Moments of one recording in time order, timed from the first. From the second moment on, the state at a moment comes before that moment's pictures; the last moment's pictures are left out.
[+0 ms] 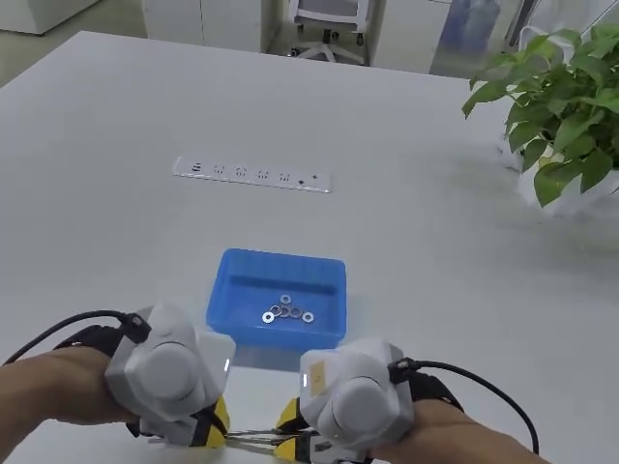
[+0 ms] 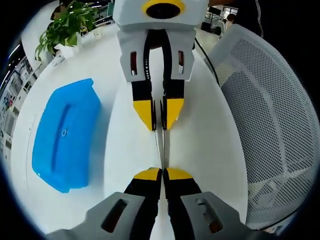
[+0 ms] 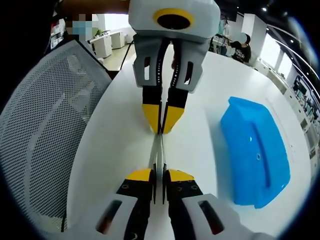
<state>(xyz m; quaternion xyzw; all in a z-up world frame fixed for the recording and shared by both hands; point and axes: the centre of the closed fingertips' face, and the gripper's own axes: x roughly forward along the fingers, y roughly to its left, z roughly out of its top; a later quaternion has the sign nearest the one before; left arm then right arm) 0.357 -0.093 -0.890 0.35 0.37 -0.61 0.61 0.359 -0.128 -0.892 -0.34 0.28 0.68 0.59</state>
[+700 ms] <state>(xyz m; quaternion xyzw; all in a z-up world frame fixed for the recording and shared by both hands) 0.360 -0.089 -0.885 0.34 0.37 -0.60 0.62 0.361 -0.125 -0.886 -0.34 0.28 0.68 0.59</state>
